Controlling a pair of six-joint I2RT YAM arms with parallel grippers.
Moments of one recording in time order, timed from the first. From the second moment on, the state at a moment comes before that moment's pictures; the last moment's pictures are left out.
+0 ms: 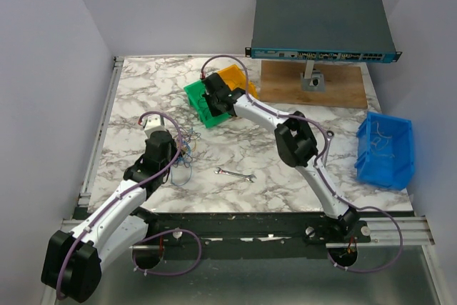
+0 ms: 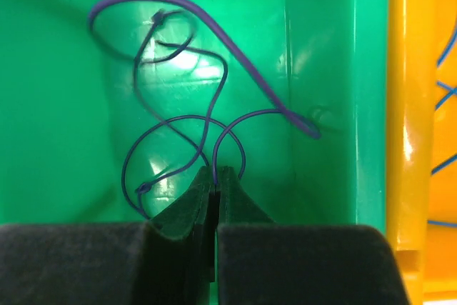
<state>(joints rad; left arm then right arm) -0.41 0.85 0.42 -0.10 -0.37 -0.54 0.76 2.51 2.18 -0.50 0.17 0.18</state>
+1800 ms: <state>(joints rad) -0.41 0.86 0.42 -0.06 -0.32 -0.51 0.79 2.17 1.62 -0.17 0.01 0.26</state>
